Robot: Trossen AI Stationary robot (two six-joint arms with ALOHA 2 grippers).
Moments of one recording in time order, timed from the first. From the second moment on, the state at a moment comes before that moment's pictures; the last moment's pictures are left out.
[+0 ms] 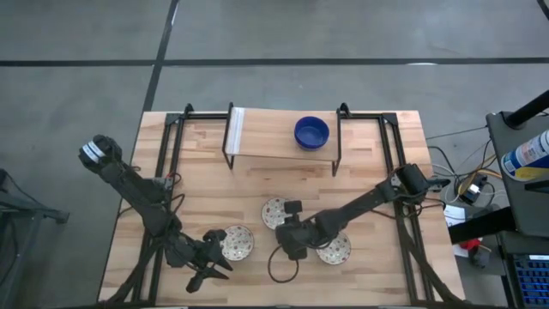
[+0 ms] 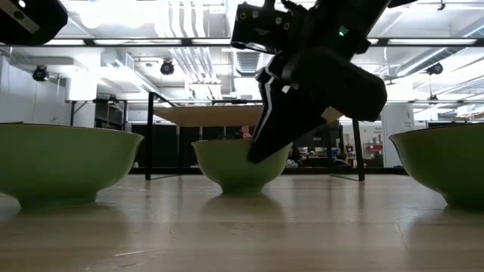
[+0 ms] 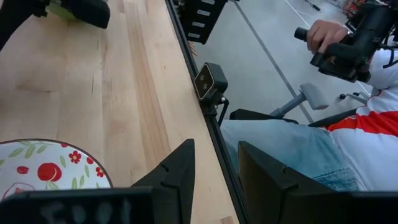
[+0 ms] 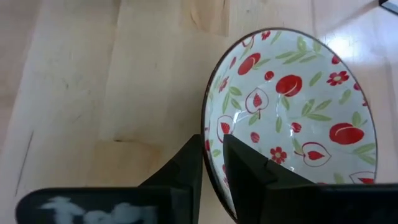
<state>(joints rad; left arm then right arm) -0.83 1.31 0.67 0.20 -0.25 -0.62 0.40 2.01 1.35 -0.41 0.42 0.16</state>
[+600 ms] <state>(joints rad) -0.83 1.31 0.67 0.20 -0.25 -0.62 0.39 2.02 1.35 -0.41 0.42 0.16</state>
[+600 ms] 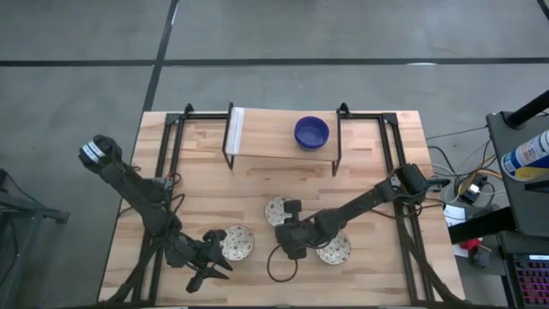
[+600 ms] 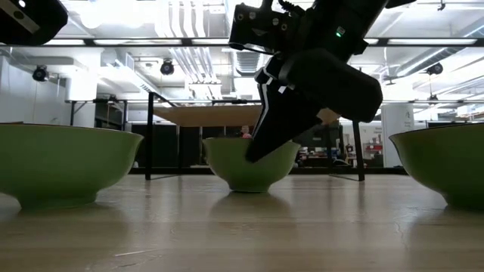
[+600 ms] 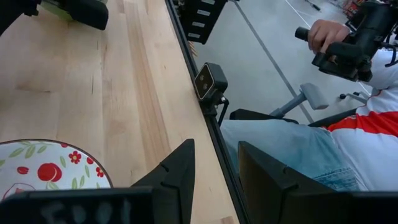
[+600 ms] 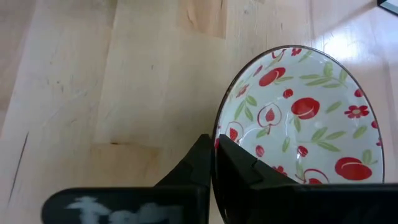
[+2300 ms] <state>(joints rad) -0.83 1.31 0.67 0.20 -0.25 -0.62 0.09 2.02 2.01 -0.88 0.46 -0.05</state>
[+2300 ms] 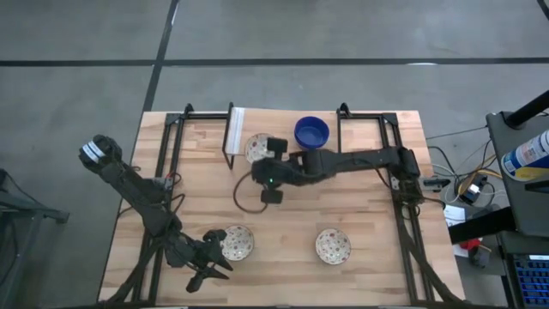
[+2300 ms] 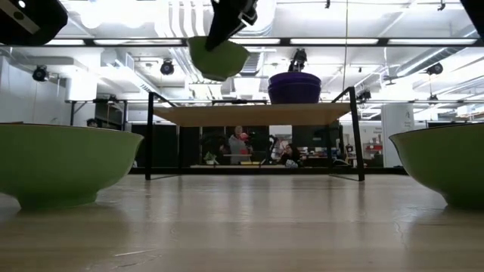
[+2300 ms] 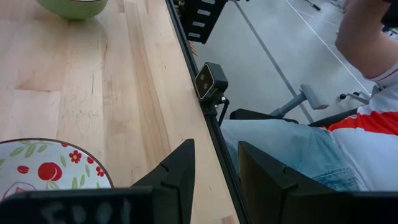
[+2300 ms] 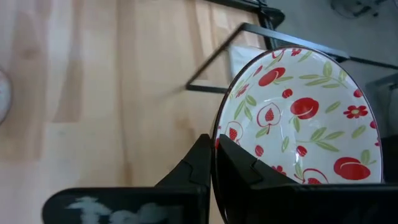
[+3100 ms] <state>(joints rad) -0.83 1.31 0.67 0.20 -0.25 -0.61 -0.12 2.02 2.03 -0.89 0.26 -0.04</state>
